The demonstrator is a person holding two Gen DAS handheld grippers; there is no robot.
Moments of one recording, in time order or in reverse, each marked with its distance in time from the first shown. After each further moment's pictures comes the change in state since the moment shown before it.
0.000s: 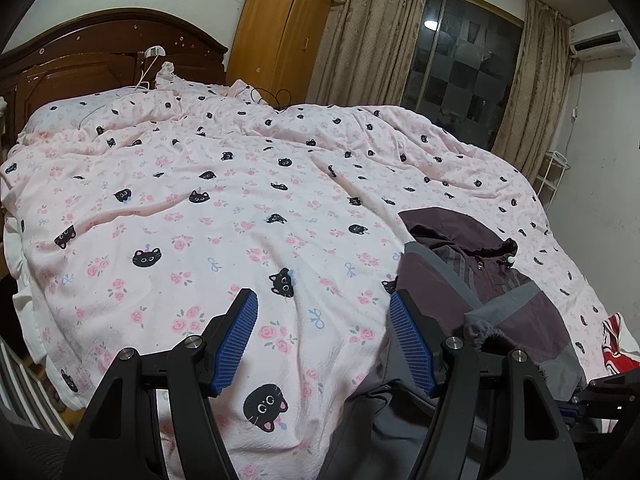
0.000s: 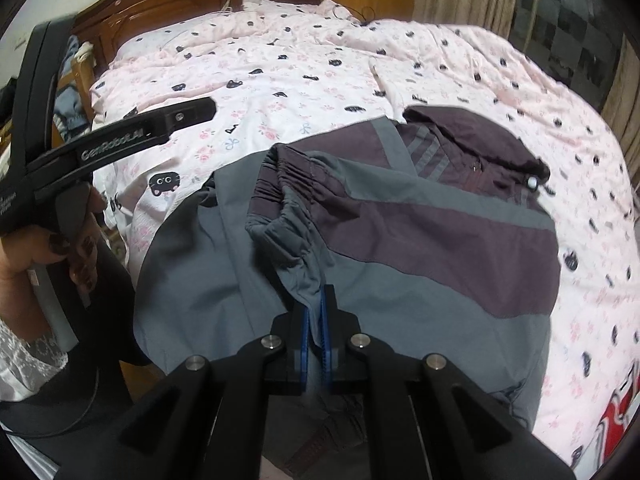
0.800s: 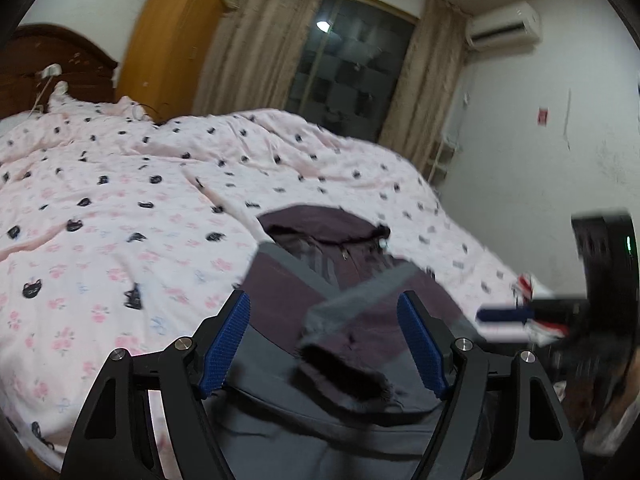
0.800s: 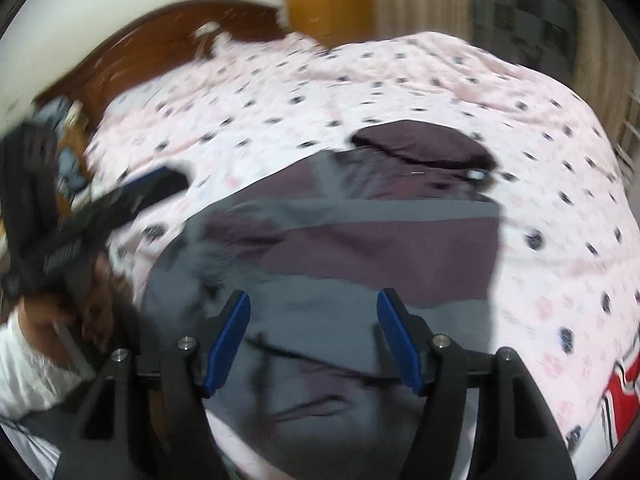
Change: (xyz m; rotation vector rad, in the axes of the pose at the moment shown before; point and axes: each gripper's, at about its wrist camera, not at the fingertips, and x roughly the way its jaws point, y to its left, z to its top) left arm -0.014 -0.075 -0.007 0.180 0.007 -0.377; right arm -0.050 -0.091 -0.017 0.236 -0.110 0.036
